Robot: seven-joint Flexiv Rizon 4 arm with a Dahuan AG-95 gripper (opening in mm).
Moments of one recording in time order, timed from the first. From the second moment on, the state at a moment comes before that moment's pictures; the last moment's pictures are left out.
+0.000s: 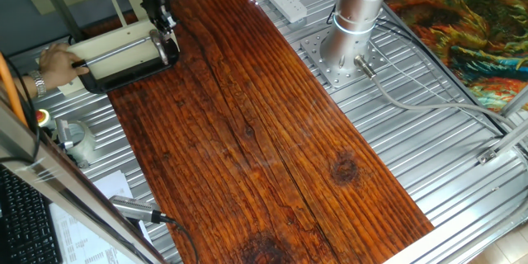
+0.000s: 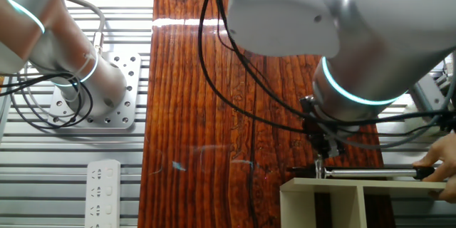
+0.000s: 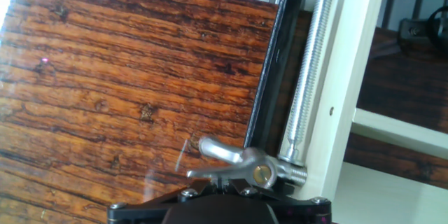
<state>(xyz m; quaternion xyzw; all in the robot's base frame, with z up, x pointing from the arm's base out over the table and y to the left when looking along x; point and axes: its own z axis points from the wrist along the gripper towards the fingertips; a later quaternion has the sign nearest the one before) 0.530 -0.180 0.176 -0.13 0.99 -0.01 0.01</state>
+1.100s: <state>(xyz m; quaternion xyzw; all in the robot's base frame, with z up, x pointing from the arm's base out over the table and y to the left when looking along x) 0.536 -0.174 0.181 -0.11 0.99 -0.01 0.00</state>
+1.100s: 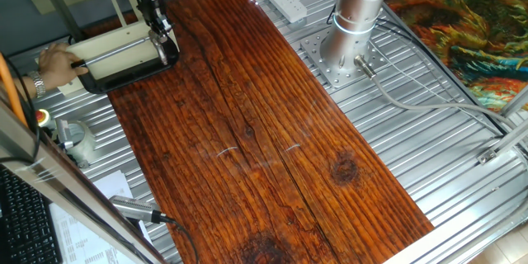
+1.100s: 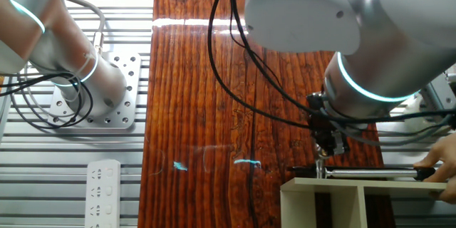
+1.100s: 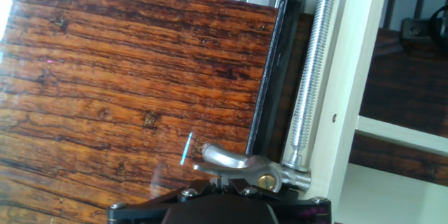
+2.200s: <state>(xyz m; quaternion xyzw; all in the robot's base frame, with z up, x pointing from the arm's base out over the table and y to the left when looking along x) 0.541 -0.173 0.179 -0.09 1.00 0.00 0.00</state>
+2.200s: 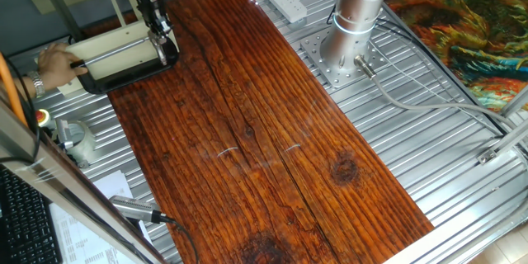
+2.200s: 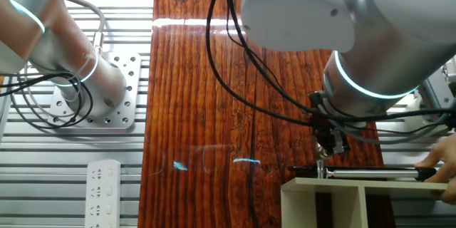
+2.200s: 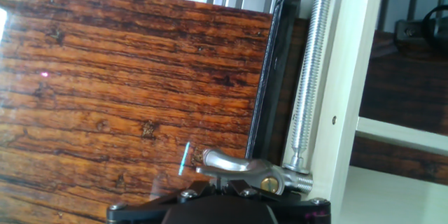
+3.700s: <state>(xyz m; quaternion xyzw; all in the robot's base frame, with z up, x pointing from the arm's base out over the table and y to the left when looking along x) 0.533 -0.153 0.229 -0.08 1.00 -0.01 0.00</state>
